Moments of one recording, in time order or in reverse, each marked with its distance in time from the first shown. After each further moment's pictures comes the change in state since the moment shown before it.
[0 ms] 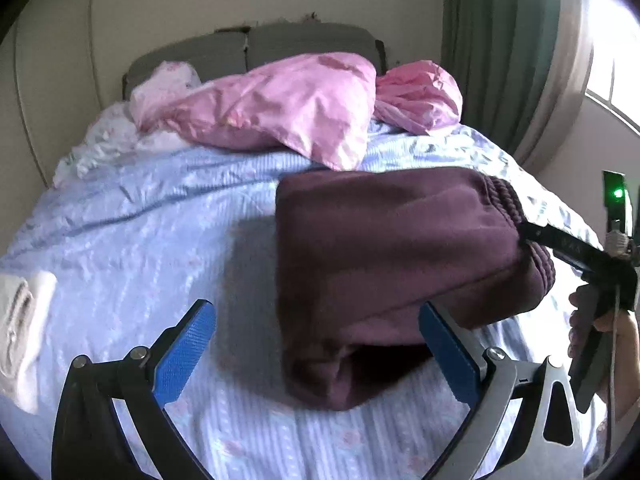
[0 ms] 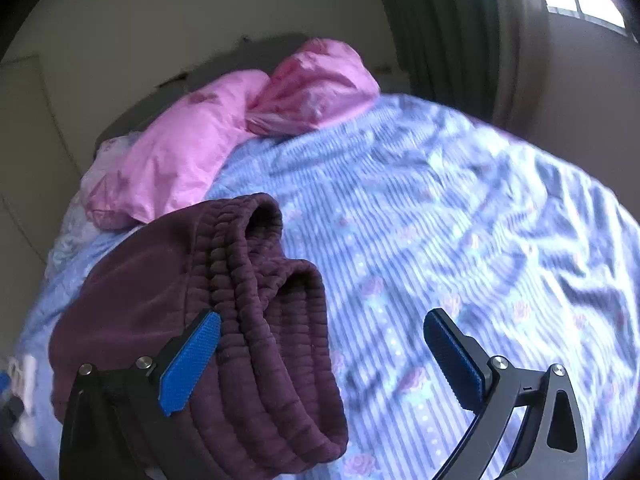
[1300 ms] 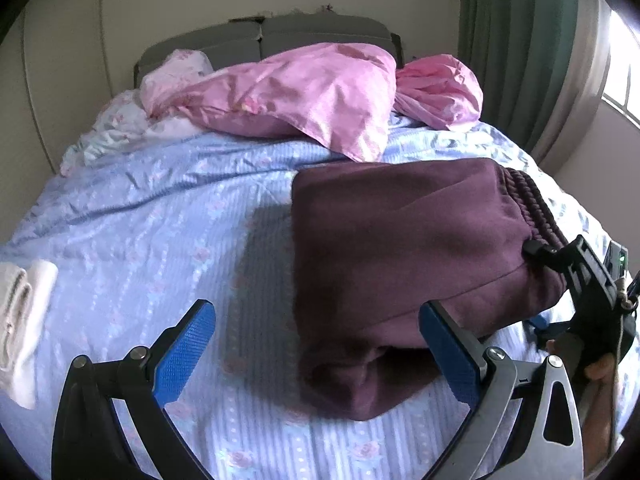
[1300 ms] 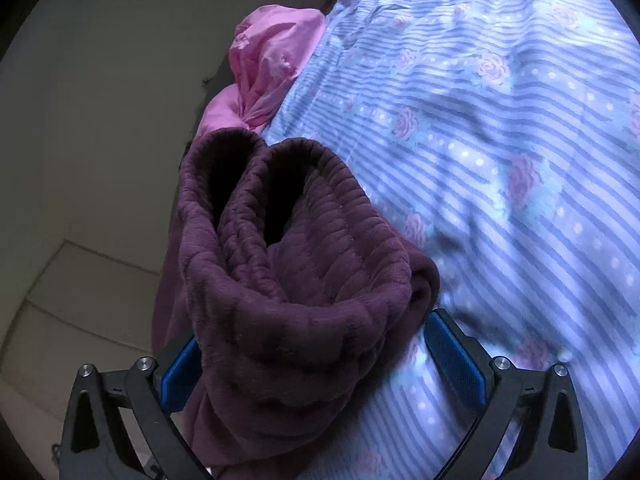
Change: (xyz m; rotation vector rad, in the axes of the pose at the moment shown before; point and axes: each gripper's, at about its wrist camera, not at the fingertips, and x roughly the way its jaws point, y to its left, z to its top) left arm 0.020 0.006 0.000 0.004 0.001 0.066; right arm 0.057 -0.026 -0.071 0.642 0.100 0.447
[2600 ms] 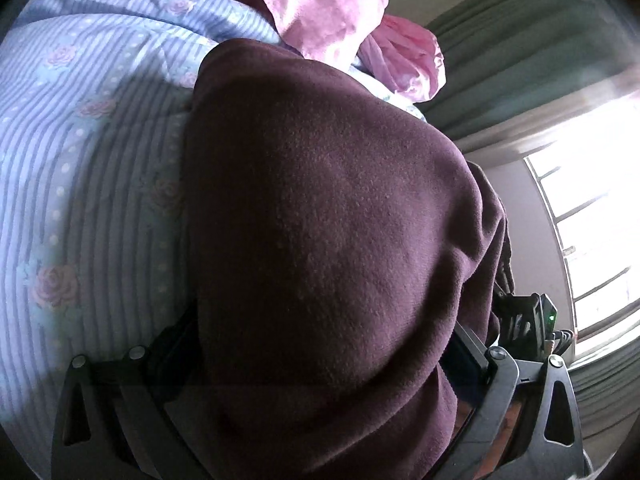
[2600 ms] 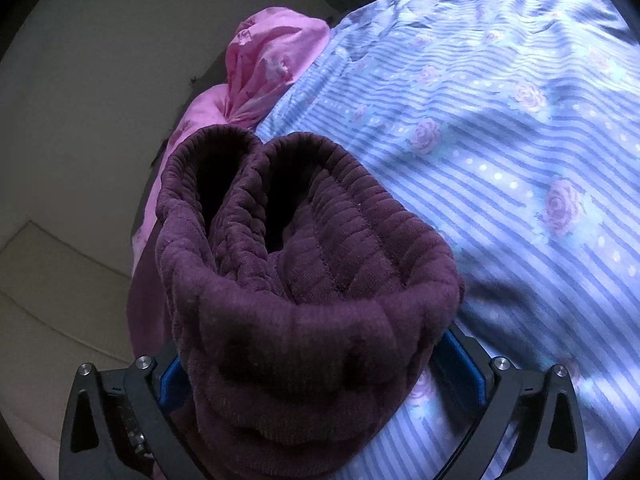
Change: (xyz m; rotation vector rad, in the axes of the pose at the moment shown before) left arm 0.161 0.026 0.005 -0.327 0.315 -0.695; right arm 0.030 0.021 0.000 -0.121 -0.074 -0.152
